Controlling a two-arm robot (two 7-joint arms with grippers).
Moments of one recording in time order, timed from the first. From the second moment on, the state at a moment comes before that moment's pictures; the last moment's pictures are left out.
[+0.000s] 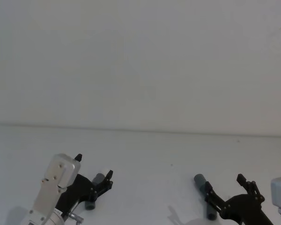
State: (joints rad) left arm -0.24 0.38 0.45 -1.63 -0.20 0.01 -0.01; right arm -0.01 0.34 -0.23 -1.77 0.29 0.03 0.07
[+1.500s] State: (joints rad) left arm -0.24 0.38 0.45 -1.63 -0.20 0.01 -0.01; right arm -0.01 0.34 -0.23 -1.77 0.29 0.03 0.07
